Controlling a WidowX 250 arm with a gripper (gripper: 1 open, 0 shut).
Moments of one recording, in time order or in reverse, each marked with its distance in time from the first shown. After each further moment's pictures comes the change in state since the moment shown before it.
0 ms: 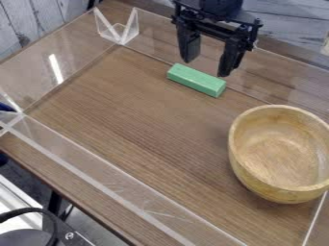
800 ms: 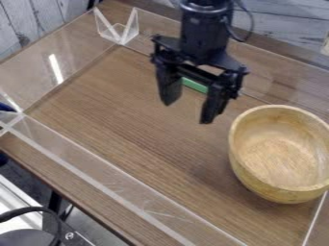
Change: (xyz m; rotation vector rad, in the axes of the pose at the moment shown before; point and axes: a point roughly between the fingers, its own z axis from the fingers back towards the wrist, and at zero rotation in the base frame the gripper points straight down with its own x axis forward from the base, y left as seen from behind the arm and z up) arm -0.062 -0.030 -0.015 0.001 0.063 -0.045
